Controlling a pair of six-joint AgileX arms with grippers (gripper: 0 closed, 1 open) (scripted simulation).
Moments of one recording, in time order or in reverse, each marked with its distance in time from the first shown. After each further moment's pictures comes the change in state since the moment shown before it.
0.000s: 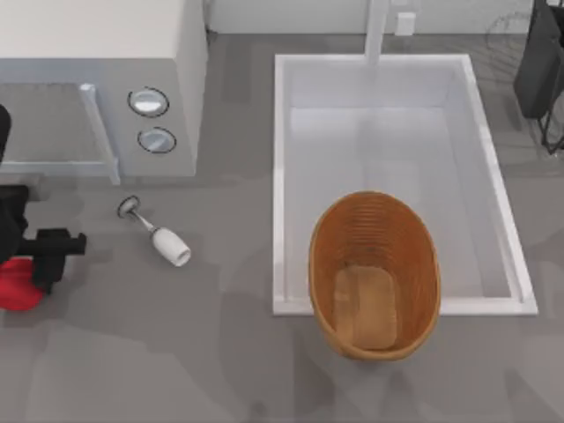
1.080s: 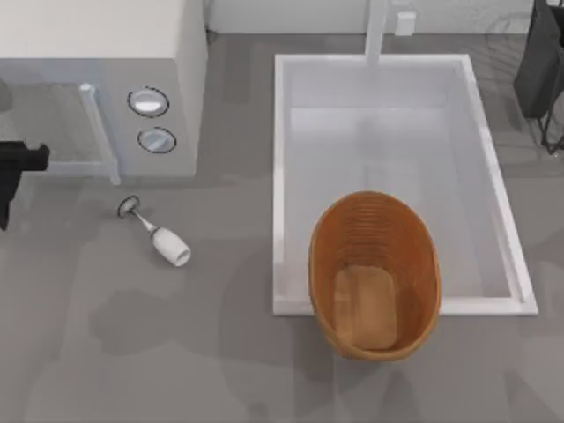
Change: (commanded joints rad) left arm -0.019 -0.174 0.402 -0.608 0.005 -0.010; right arm 0.000 0.000 0.000 0.000 0.000 0.000
